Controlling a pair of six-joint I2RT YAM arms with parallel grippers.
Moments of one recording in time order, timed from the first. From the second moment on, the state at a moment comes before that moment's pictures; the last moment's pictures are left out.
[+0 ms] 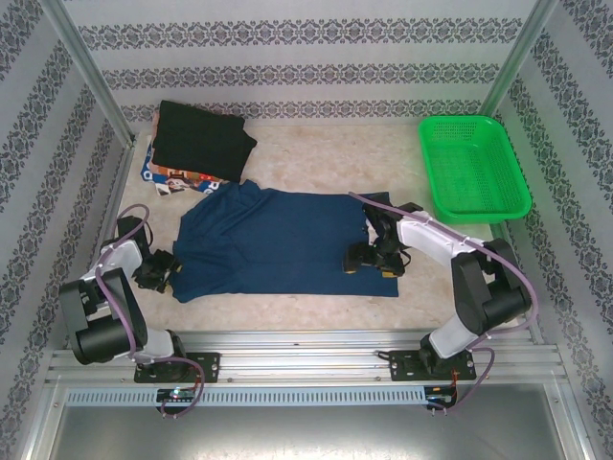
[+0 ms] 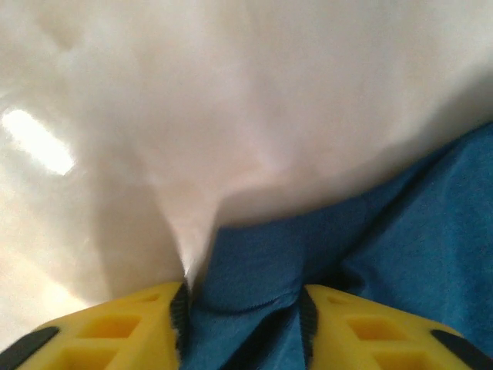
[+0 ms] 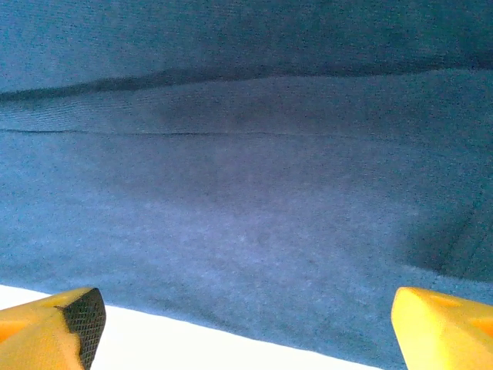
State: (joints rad) left arm 0.40 1.41 0.70 -0.69 0.19 -0.71; right arm 0.38 1.59 0.97 -0.91 -0.23 0.44
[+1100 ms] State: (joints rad) left arm 0.35 1.27 0.92 -0.81 0.16 -0.60; right arm 0.23 1.62 1.20 -1.04 -0.14 0.44
